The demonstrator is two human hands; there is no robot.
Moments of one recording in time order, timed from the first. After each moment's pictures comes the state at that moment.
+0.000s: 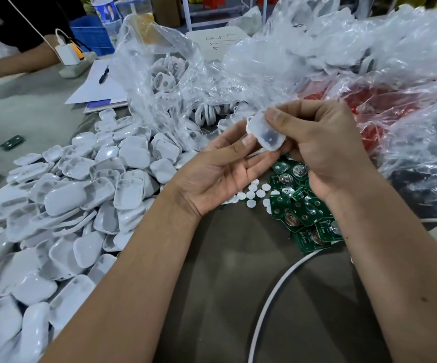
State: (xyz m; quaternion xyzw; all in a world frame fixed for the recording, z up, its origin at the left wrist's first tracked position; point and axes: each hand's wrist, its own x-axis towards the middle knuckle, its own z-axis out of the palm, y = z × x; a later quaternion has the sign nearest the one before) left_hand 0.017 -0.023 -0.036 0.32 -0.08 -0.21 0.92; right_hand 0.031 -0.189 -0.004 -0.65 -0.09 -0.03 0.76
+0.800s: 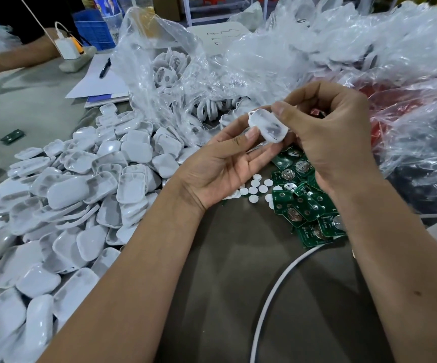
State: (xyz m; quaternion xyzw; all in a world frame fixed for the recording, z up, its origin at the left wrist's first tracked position) left_hand 0.019 -0.025 -0.035 0.29 -0.06 -0.21 0.93; right_hand 0.035 -0.192 -0.007 -0.72 -0.11 -0.16 0.67
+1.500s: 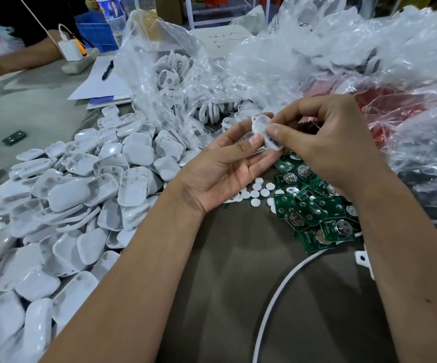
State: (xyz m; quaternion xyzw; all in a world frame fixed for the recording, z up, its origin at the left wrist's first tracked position) left_hand 0.023 -0.020 -0.042 0.34 -0.06 -0.20 0.92; right_hand 0.033 -0.203 -0.002 -0.81 -0.21 -0.12 0.53
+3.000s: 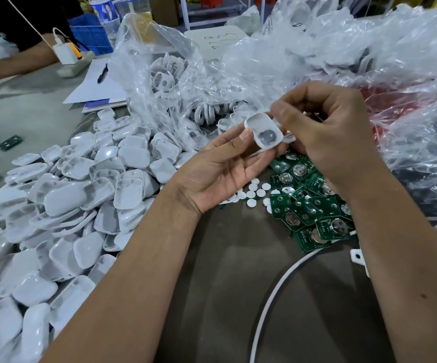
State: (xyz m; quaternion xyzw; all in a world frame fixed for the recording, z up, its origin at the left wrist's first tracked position) left_hand 0.018 -0.022 -0.033 0.32 -0.05 -0.21 0.92; right_hand 0.040 -0.206 -0.006 -0.74 -0.23 -0.13 0.62
